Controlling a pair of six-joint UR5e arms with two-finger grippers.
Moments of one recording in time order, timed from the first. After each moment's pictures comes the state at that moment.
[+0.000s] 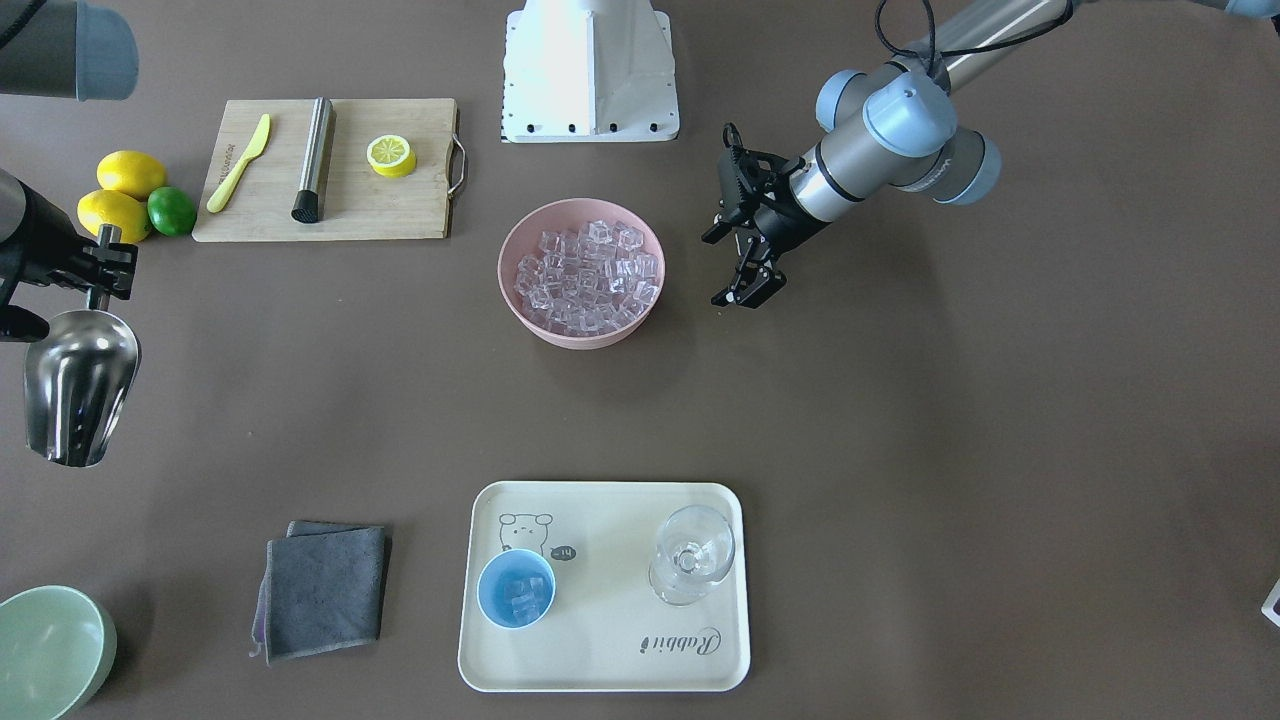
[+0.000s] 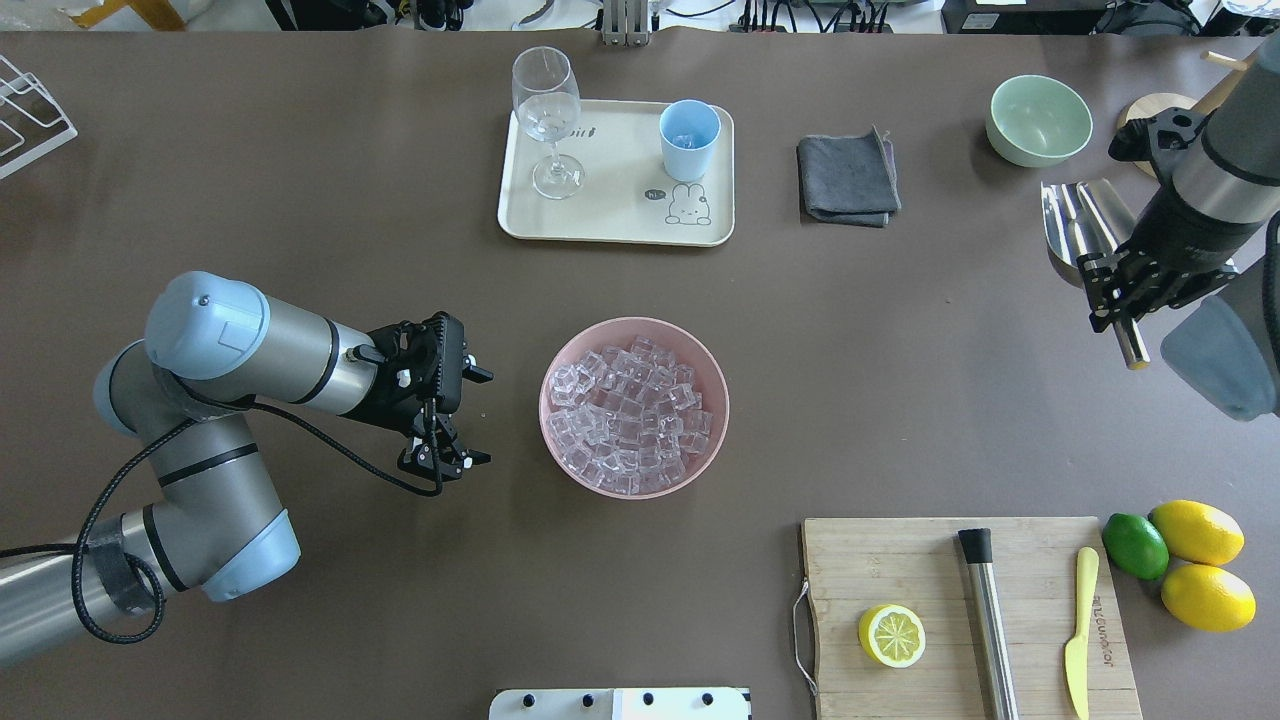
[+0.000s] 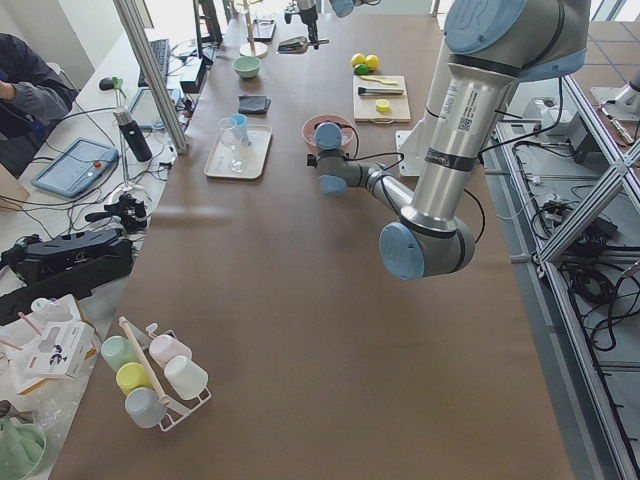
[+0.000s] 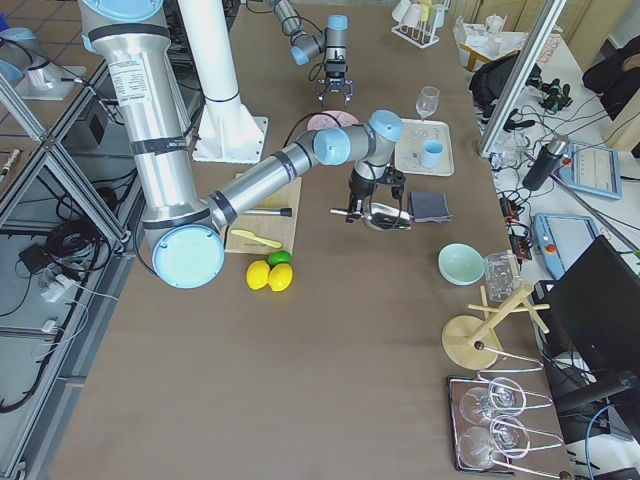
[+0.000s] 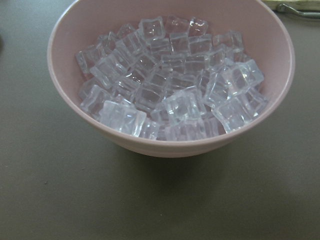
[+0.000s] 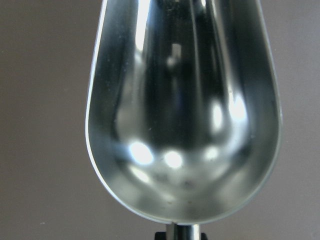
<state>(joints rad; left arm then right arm) -0.57 -1.93 -1.62 -2.45 -2.09 0.11 1.05 -1.36 1.92 -1.93 2.25 0.56</state>
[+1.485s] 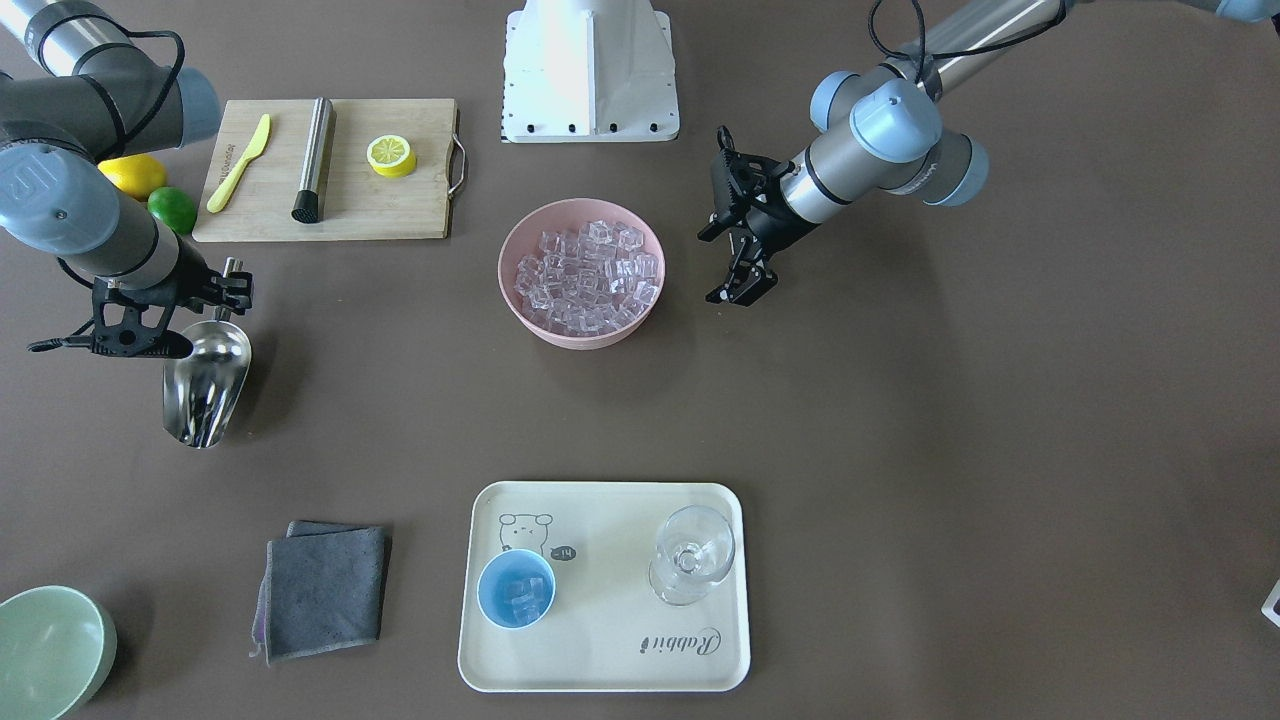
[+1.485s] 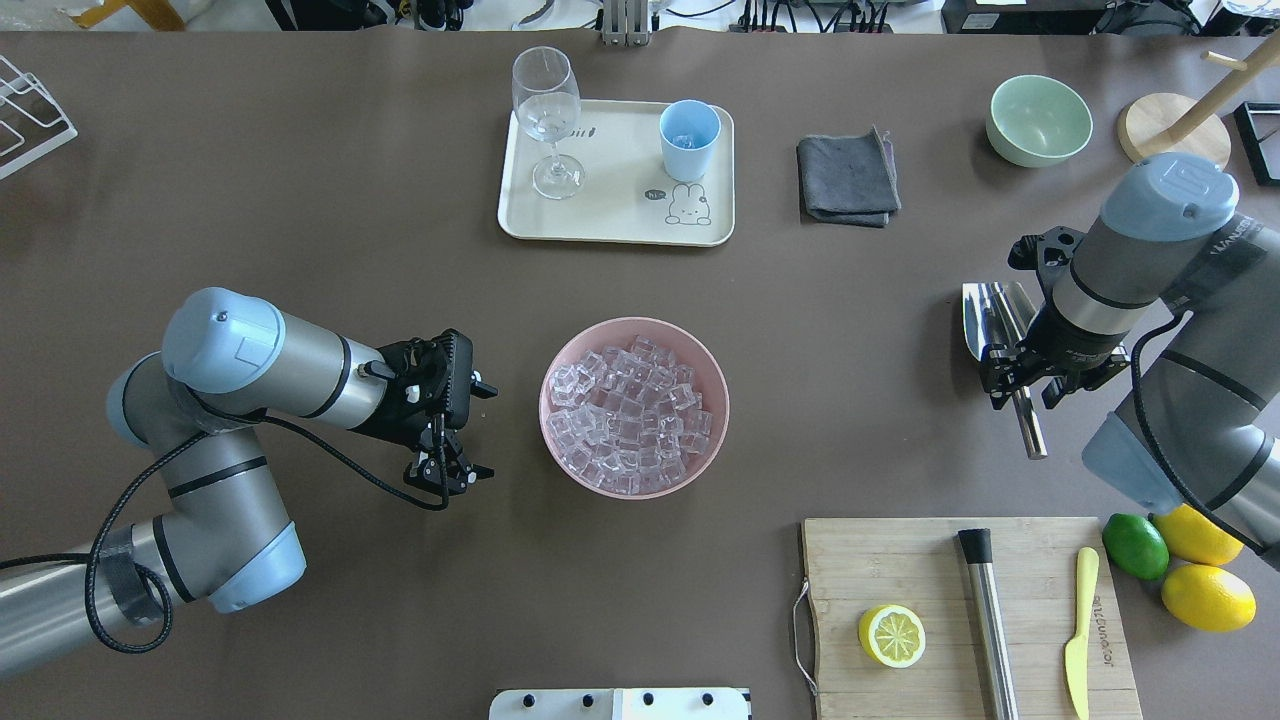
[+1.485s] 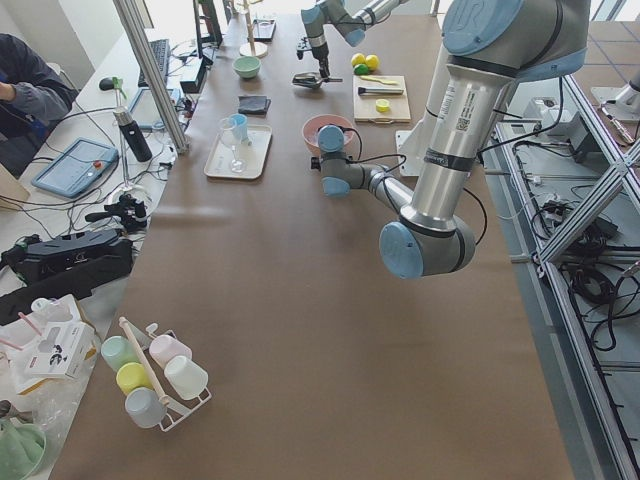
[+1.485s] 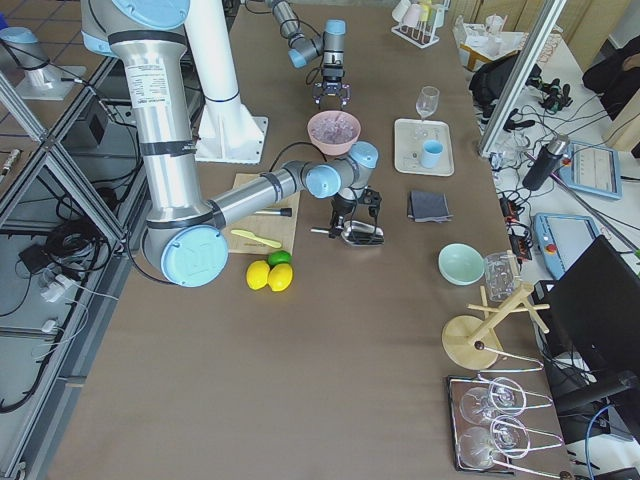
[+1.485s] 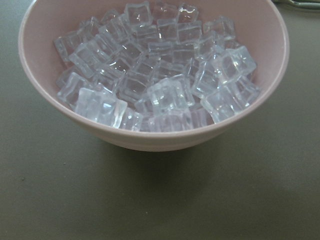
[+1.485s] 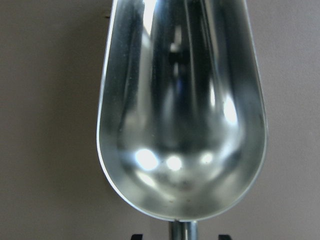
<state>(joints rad) -0.54 -1.94 -1.61 -2.46 -2.09 0.11 0.83 -1.42 1.78 -1.61 2.22 0.79</state>
